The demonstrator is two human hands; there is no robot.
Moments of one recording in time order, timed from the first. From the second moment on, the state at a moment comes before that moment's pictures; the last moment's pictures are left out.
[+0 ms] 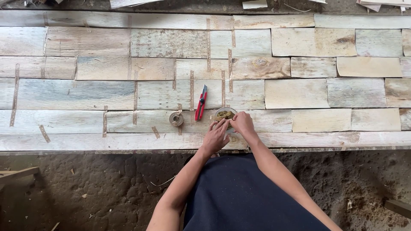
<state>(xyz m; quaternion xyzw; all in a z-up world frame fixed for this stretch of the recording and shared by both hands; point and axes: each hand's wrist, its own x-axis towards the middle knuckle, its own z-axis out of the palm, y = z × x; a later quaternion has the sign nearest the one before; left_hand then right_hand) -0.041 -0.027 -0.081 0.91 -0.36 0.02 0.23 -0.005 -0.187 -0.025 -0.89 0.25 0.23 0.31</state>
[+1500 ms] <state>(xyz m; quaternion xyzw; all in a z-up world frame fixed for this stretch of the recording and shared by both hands) -0.032 -0.052 -0.016 0.93 -0.29 -0.16 0.13 -0.018 -0.201 -0.031 -0.87 0.26 0.23 0.36</state>
